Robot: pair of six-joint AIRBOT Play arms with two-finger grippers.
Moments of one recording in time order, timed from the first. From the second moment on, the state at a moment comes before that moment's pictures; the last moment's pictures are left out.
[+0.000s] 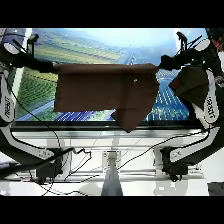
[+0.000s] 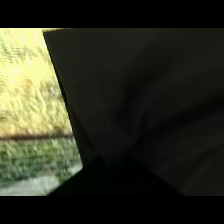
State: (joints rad) left arm 0.23 -1.76 1.59 1.16 -1.25 -1.00; right arm -0.17 -1.74 1.60 -1.07 1.30 1.26
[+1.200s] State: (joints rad) left arm 0.58 -1.29 0.84 0.99 -1.25 -0.96; right arm -0.18 -1.06 0.53 -1.00 1.00 1.30
